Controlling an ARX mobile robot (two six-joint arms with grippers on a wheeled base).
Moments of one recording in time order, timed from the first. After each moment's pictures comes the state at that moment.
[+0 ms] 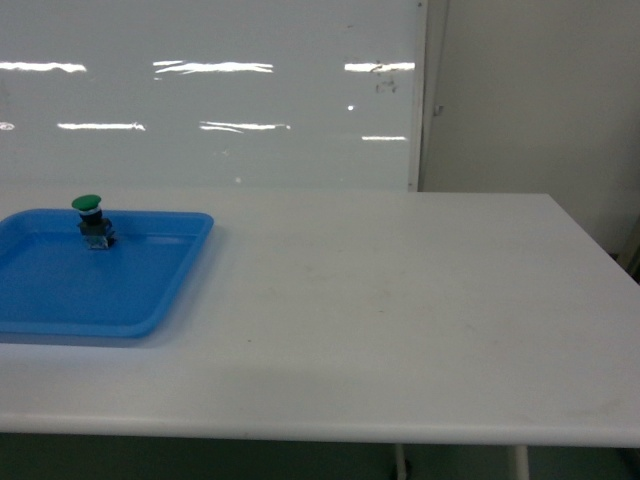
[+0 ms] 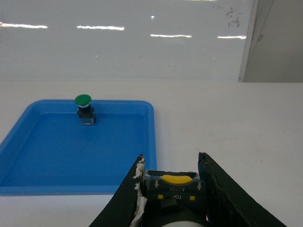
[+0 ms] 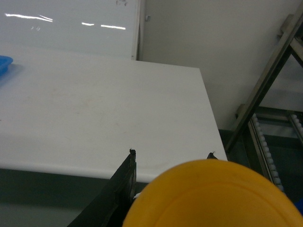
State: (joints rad) left arm -0.11 1.00 0.38 0.40 -0.08 -0.07; right arm 0.22 0.22 0.06 -0.03 0.19 -0.04
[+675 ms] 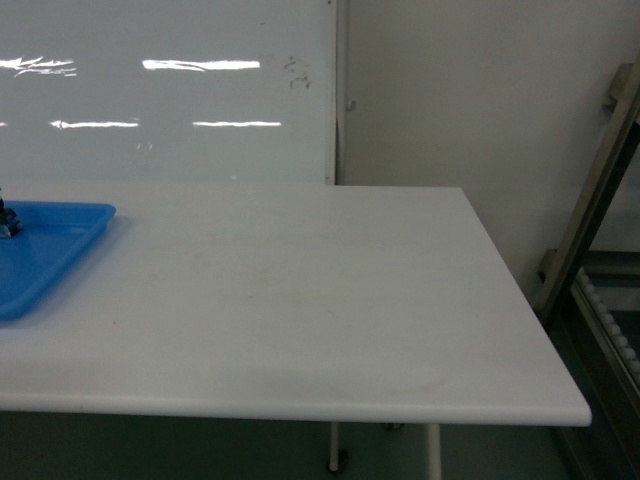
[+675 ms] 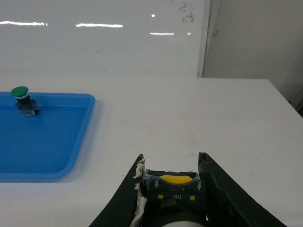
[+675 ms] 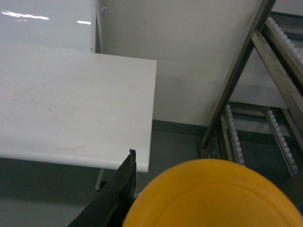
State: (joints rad) left arm -0.11 1.00 0.38 0.39 -0.08 -0.07; right arm 0.22 0.22 0.06 -0.04 0.19 -0.04
